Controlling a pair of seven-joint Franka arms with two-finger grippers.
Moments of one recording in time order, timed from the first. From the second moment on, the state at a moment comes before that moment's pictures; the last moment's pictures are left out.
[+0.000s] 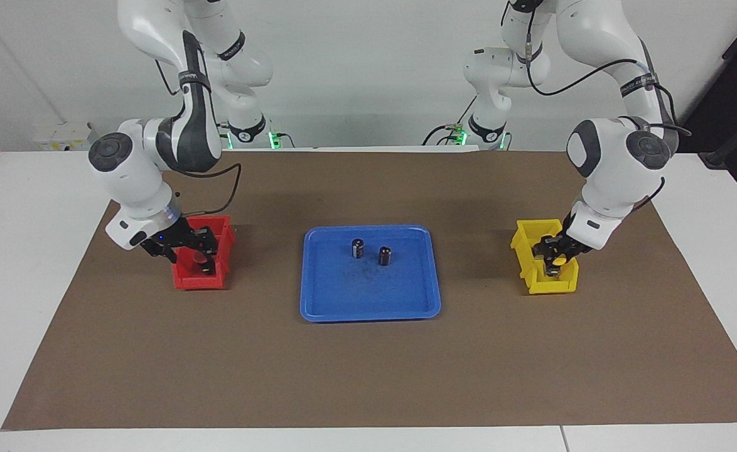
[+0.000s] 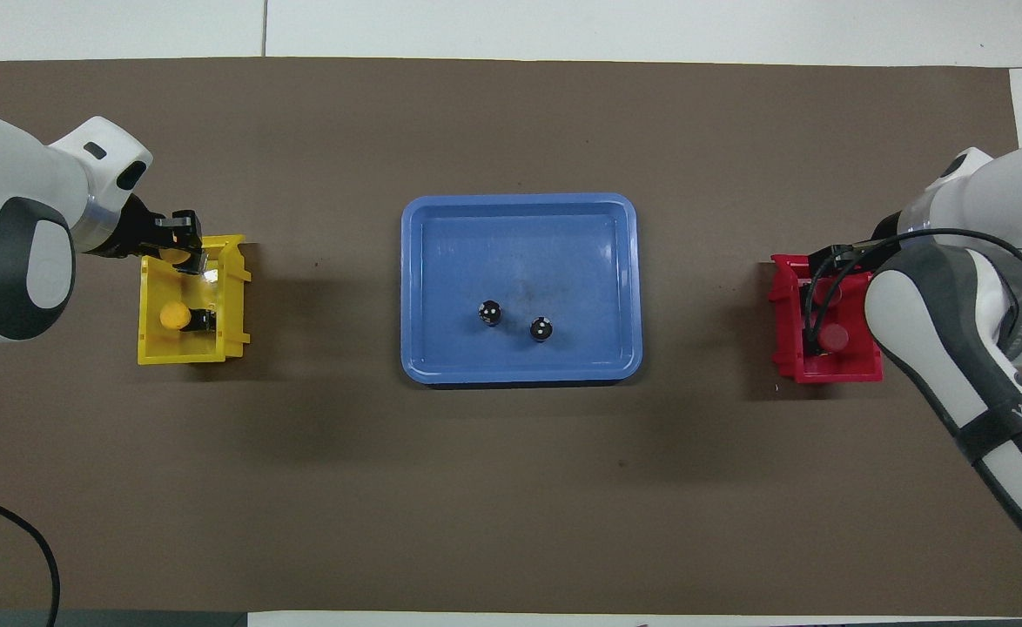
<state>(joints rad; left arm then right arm) -0.14 0.18 0.07 -1.89 -0.04 2.09 -0.11 -0.19 0.15 0.15 -1.94 -0.01 2.07 -0.12</state>
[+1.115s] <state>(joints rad) -0.12 0.16 0.07 -2.01 -0.04 2.23 -0.11 -0.16 -0.04 0.03 -1.59 -0.01 1.46 -0.11</state>
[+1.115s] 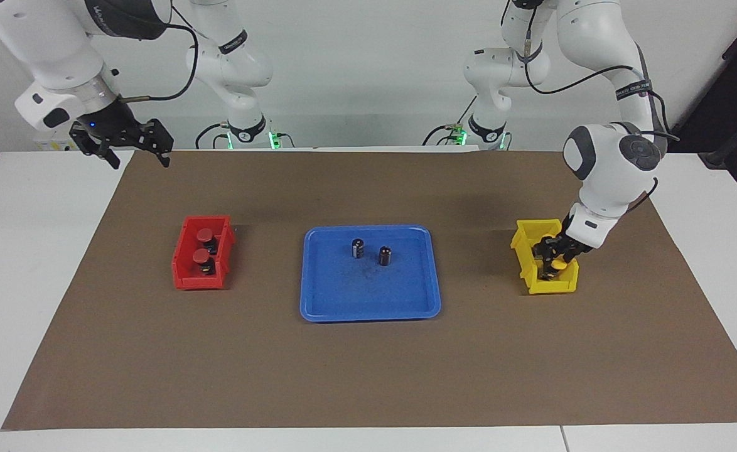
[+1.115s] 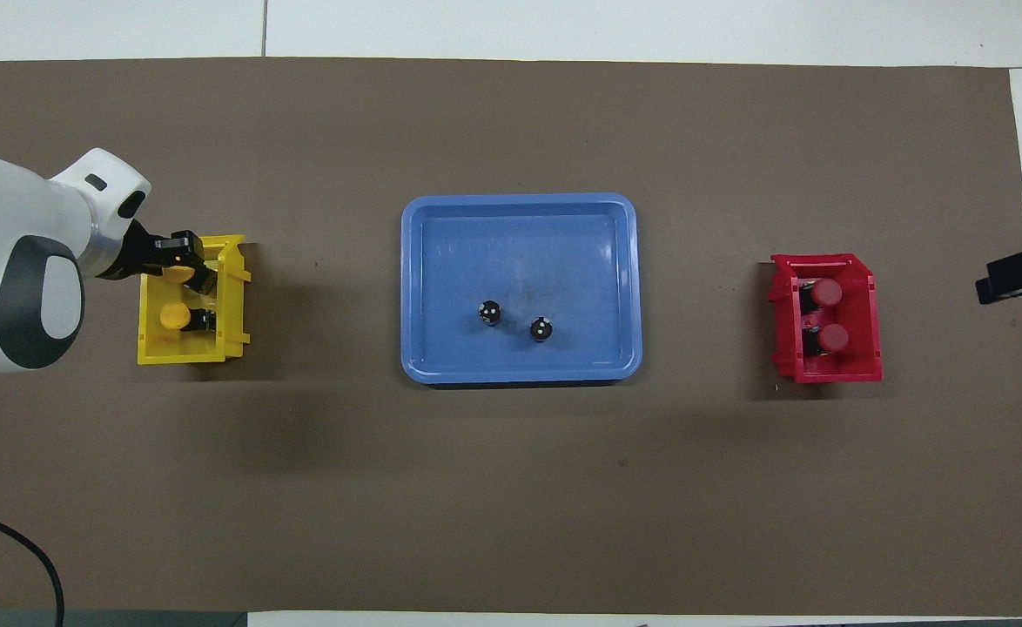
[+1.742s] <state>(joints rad) -0.12 0.11 0.06 -1.87 -0.04 2.03 -0.07 -0.08 -0.03 -0.08 -1.57 -0.01 1.42 -0.11</state>
